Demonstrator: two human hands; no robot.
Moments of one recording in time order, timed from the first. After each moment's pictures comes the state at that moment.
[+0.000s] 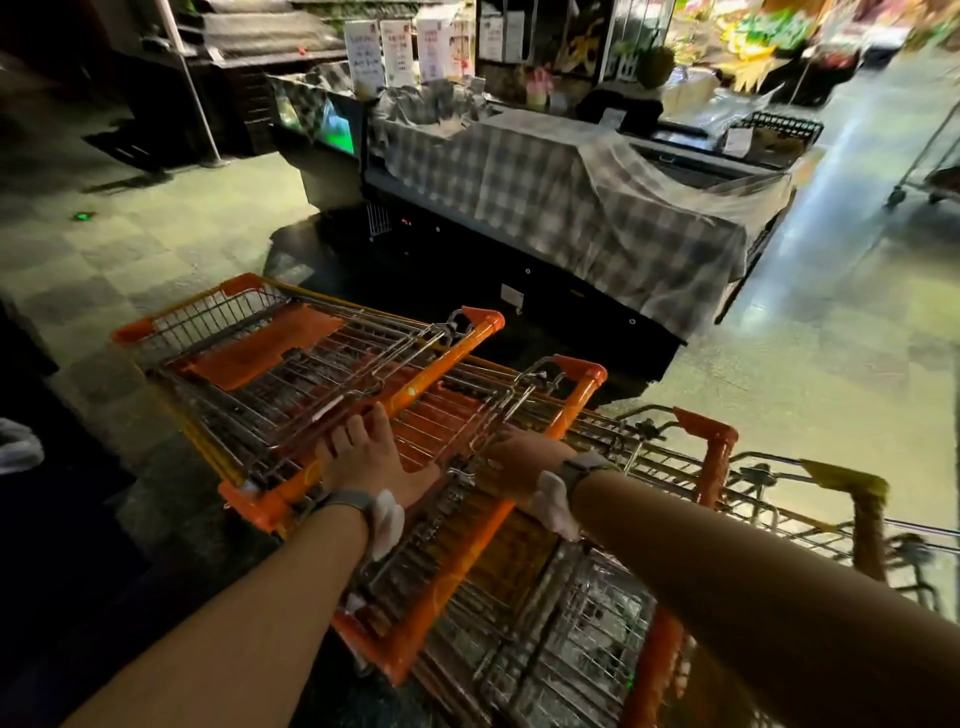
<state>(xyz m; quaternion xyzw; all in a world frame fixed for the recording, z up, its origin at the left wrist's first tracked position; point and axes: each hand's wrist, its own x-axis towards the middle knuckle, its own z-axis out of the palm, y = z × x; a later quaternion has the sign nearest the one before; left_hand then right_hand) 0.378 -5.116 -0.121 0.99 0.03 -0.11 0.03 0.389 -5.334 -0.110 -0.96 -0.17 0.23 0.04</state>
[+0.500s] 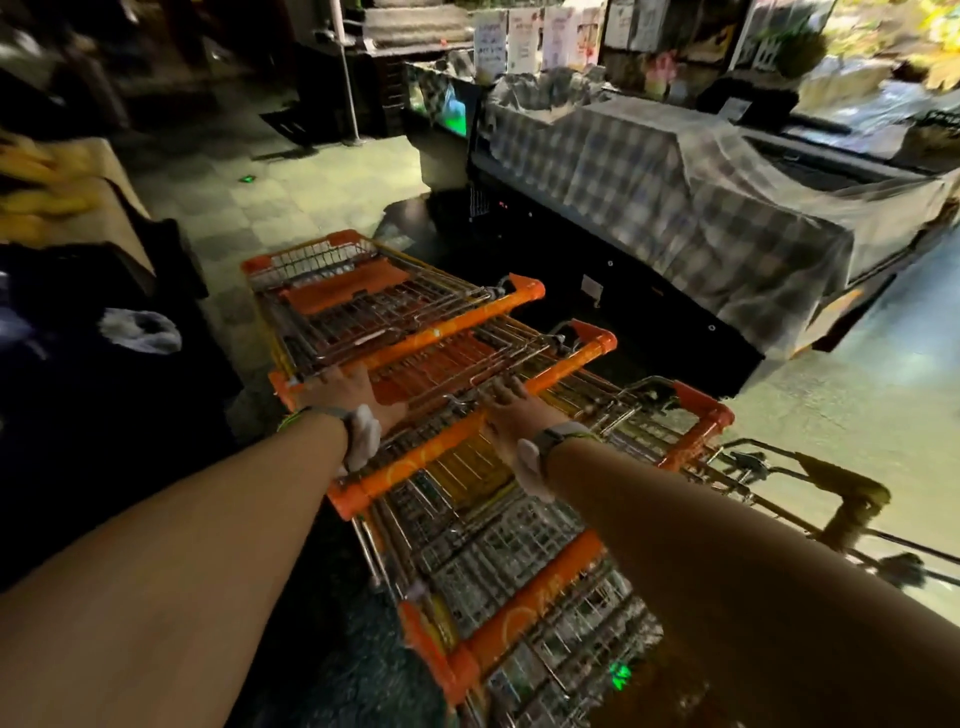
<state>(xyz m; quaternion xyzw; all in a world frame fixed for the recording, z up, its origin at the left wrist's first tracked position) 0.295 -5.143 -0.088 0.97 0.19 -0.18 0.01 0.320 -5.382 -0.120 -0.96 -0.23 0.15 -0.01</state>
